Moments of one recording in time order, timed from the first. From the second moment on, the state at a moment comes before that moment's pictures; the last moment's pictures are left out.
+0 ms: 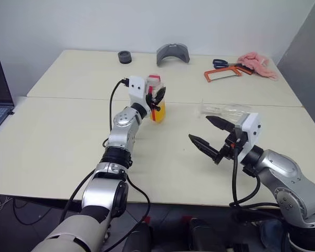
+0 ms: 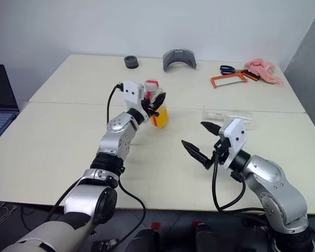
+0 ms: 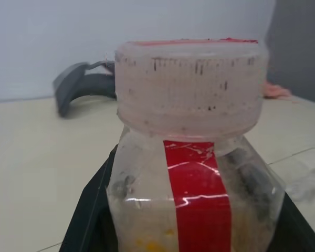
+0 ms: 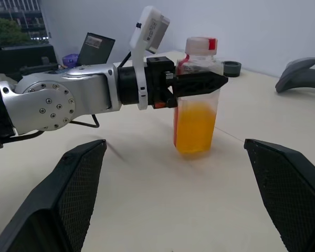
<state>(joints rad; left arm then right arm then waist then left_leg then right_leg) -0.90 0.14 0.08 0.71 -0.20 -0.03 -0.52 -0.17 -0.49 -0.04 -0.65 0.55 0.58 0.50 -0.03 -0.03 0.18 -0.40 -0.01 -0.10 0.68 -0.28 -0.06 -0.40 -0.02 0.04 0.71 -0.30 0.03</state>
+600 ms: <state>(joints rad) -0.85 0.12 -0.13 0.55 -0.31 0.05 -1.26 -0.15 -0.52 -0.12 -0.87 0.62 0.71 0.33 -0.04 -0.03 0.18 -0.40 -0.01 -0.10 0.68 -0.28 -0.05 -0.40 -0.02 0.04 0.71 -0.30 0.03</state>
